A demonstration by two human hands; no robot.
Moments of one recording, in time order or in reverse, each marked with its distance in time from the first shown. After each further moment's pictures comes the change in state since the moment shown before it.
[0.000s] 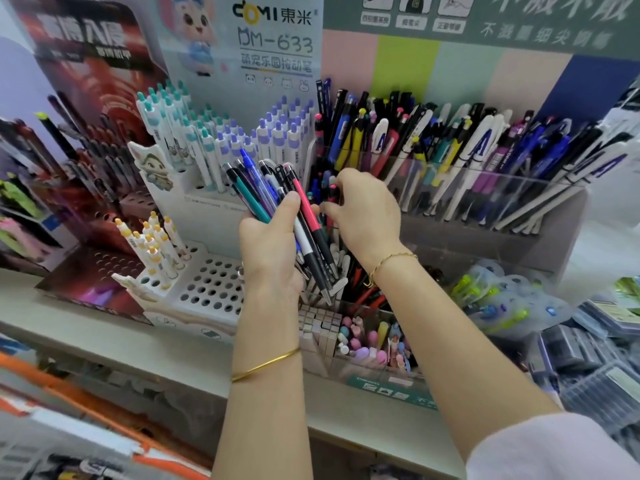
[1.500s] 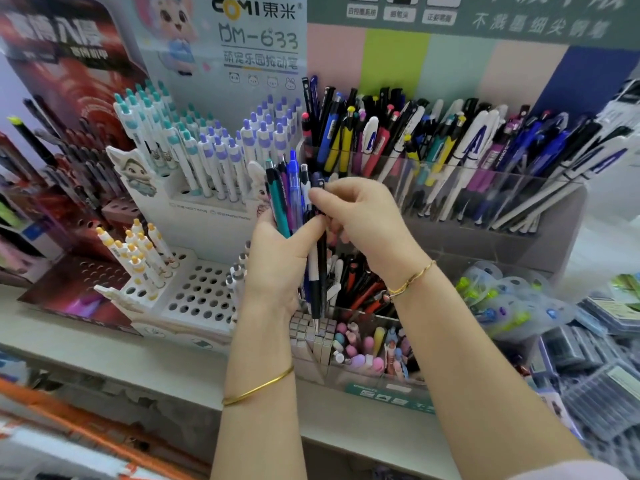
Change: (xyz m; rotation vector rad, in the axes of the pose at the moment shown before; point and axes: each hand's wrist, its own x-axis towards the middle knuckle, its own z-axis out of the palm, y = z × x) left_hand 0.001 -0.015 0.001 0.225 -0.294 0.163; right_hand -0.012 0.004 -0.018 0.778 -0.136 0.151
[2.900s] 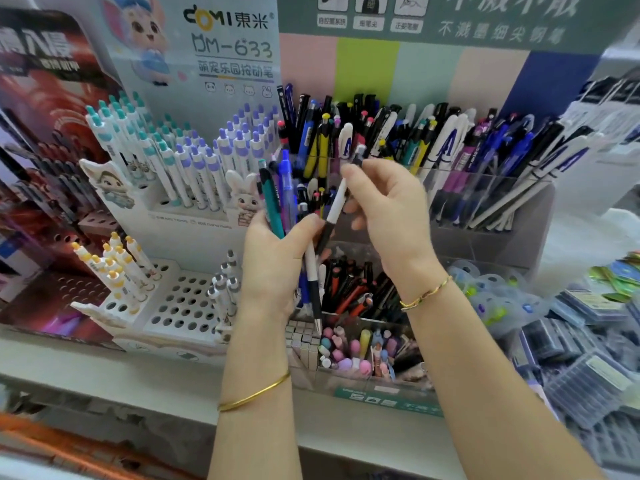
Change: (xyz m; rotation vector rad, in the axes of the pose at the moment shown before) left_hand -0.003 0.006 0.014 -0.044 -0.029 -0.011; right_hand -0.010 -0.001 -0.030 0.109 0.283 -0.169
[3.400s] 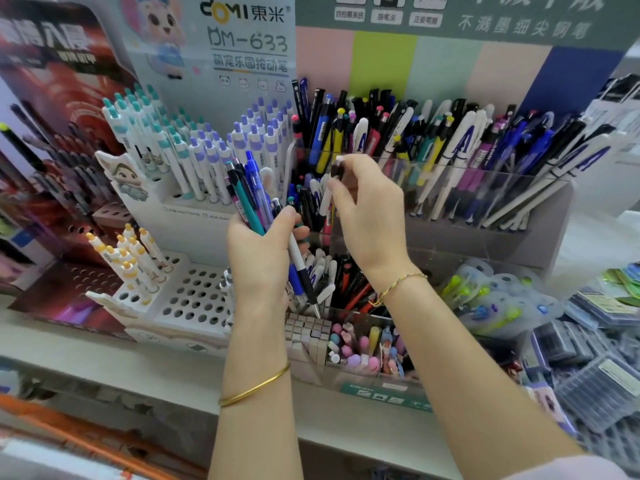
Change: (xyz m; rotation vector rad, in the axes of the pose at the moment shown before) left_hand 0.003 0.000 -0.014 -0.014 0.227 0.062; right_hand 0.002 0.019 0.031 -0.447 0.045 -0.318
